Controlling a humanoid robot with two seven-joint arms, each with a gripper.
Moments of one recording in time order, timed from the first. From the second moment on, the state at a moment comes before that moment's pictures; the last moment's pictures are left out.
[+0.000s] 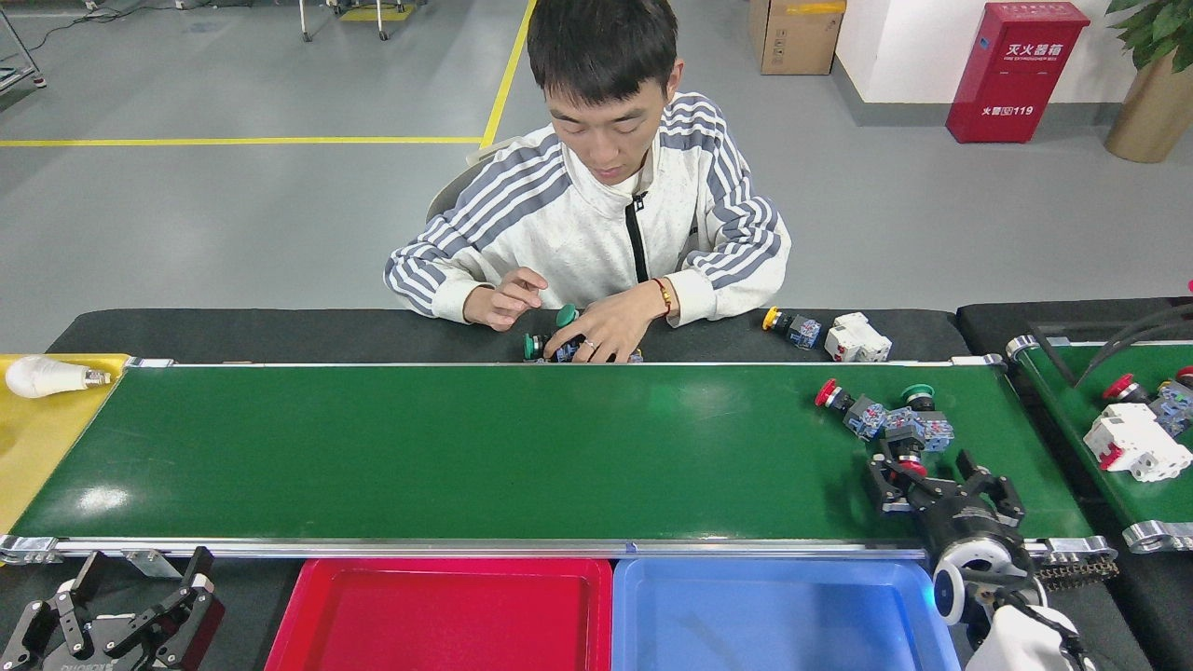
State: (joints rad) left arm 0.22 0.10 0.49 -1.72 -1.39 -0.41 -0.09; right arm -0.27 -0.15 0.09 -1.22 1.22 0.08 0.21
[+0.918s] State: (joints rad) left arm 0.22 0.10 0.47 -1.72 -1.39 -0.41 -0.09; right arm -0.22 0.03 0.71 -1.43 1.39 -0.28 0.14
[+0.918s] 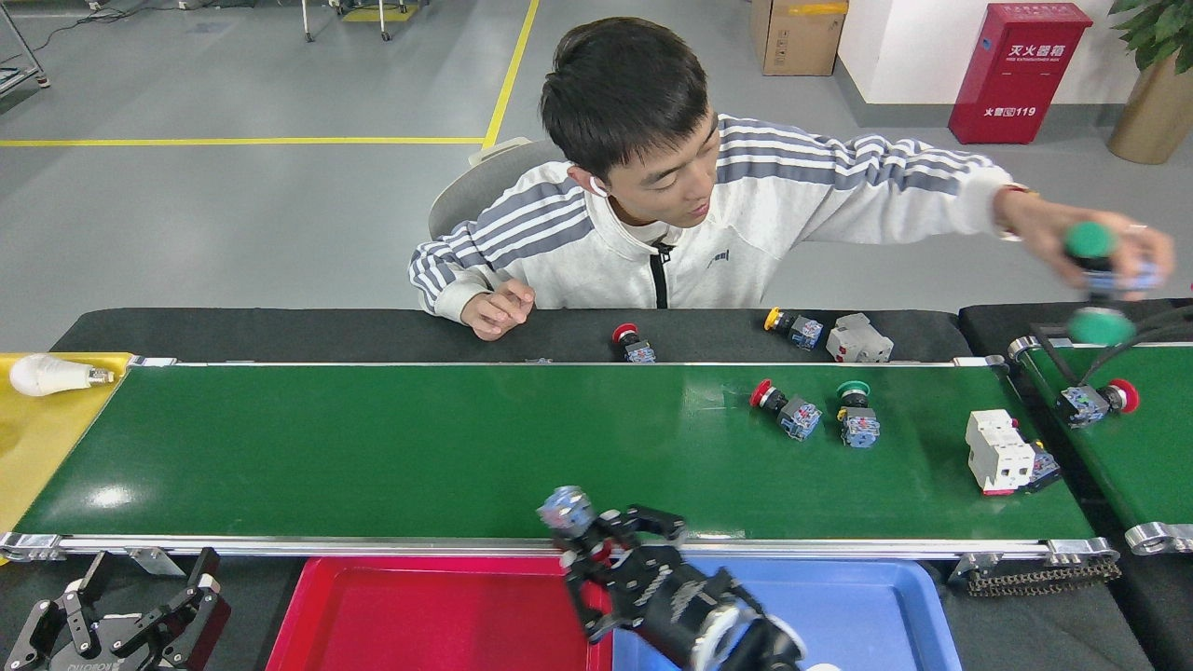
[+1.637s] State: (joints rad) left arm 0.22 0.10 0.47 -1.73 -1.39 -0.41 -0.09; right arm 0.23 0.08 0.03 -1.71 1.39 0.15 -0.09
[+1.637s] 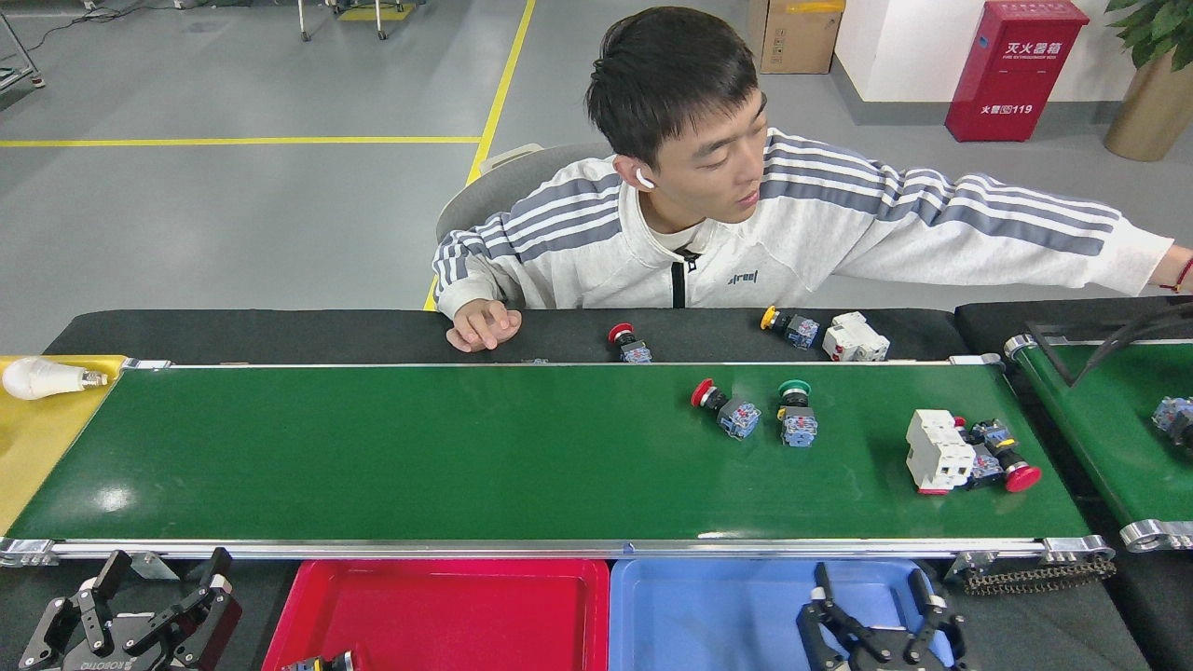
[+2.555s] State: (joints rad) left arm 0.21 0.10 0.43 -1.72 -1.39 -0.41 -0.10; right arm -0.46 0.15 0.35 -1.02 1.37 0.35 0.10
